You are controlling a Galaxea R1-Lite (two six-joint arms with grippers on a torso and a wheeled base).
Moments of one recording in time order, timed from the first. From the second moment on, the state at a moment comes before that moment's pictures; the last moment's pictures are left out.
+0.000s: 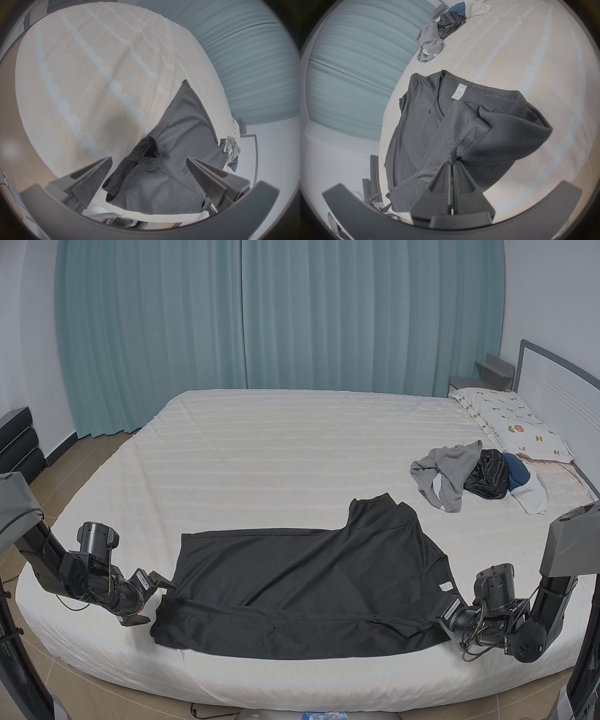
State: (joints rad) left arm 0.07 2.04 -0.67 -0.34 -0.32 -0.79; right arm 0.34 2.15 -0.27 -1.13 0.01 1.11
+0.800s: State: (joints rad) left arm 0.07 2.04 -0.67 -0.34 -0.32 -0.79; right arm 0.36 2.06 -0.21 -1.13 0.01 1.09
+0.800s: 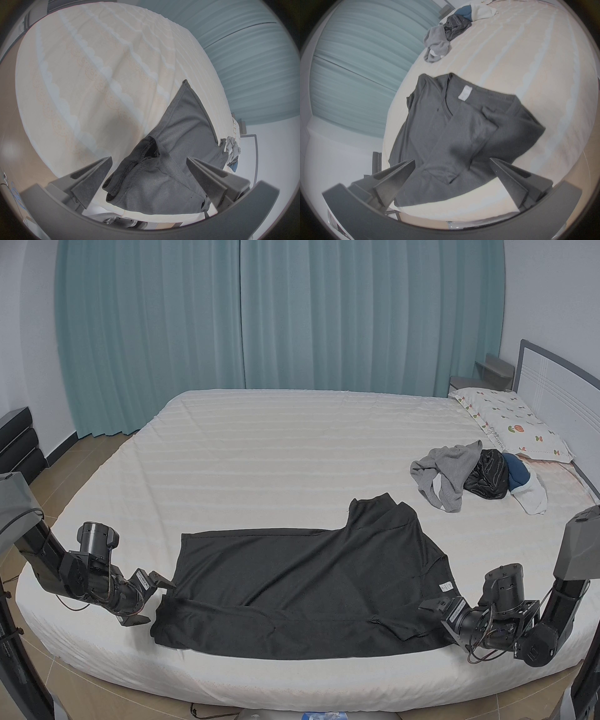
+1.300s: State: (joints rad) left arm 0.07 2.04 -0.67 -0.34 -0.32 -0.79; right arm 0.28 1.99 -0.27 -1.13 0.03 1.09
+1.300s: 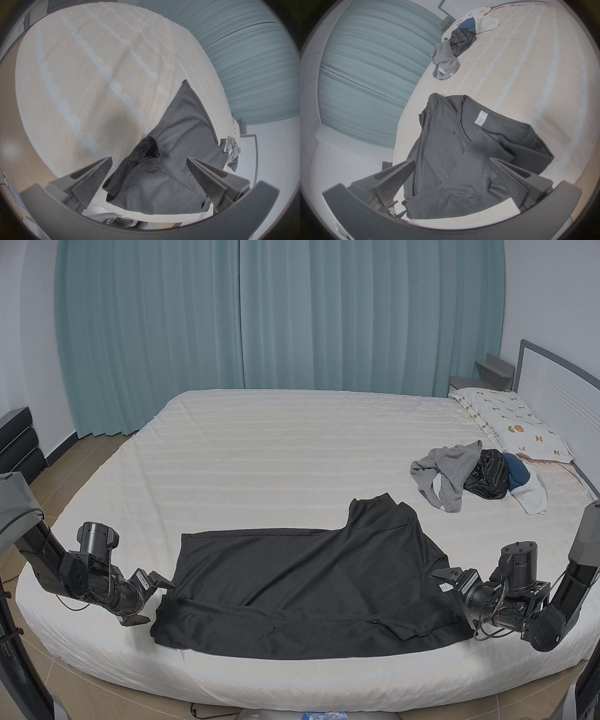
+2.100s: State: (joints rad) left arm 0.07 2.04 -0.67 -0.34 -0.32 -0.79; right arm 0.28 2.14 -0.20 -1.26 0.03 1.03
